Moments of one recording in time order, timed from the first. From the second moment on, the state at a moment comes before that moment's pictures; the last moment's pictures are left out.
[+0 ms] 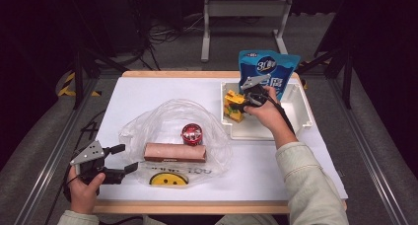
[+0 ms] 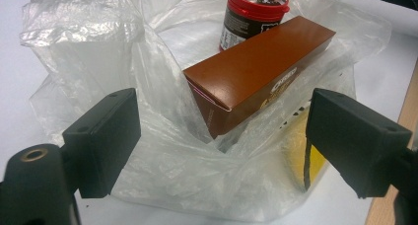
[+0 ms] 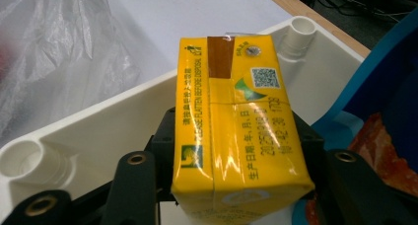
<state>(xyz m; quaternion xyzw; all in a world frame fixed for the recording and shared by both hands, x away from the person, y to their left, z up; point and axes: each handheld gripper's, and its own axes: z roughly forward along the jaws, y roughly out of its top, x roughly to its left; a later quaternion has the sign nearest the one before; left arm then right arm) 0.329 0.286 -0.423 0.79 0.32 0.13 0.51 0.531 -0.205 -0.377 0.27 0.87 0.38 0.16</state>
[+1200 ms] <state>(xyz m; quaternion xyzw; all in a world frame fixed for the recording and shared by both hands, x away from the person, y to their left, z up) 0.329 0.285 -0.423 0.79 0.32 0.13 0.51 0.484 -0.212 -0.343 0.21 0.87 0.40 0.18</state>
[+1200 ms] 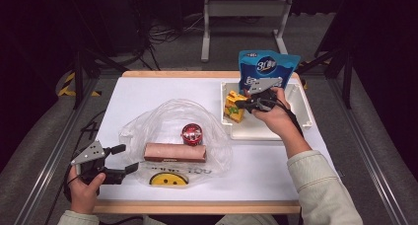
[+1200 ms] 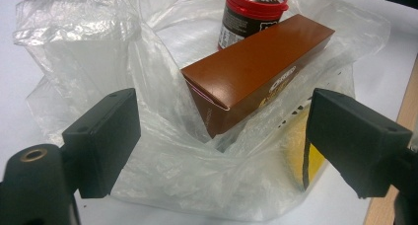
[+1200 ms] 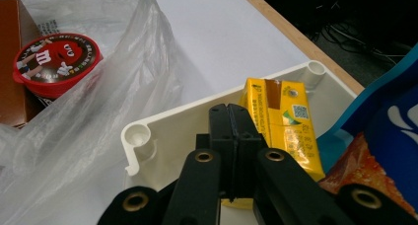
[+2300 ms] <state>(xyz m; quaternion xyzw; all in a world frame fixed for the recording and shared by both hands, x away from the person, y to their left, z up) 0.329 0.284 -0.424 0.79 0.32 0.12 0.51 0.493 -0.208 -0.387 0.24 0.90 0.33 0.16</state>
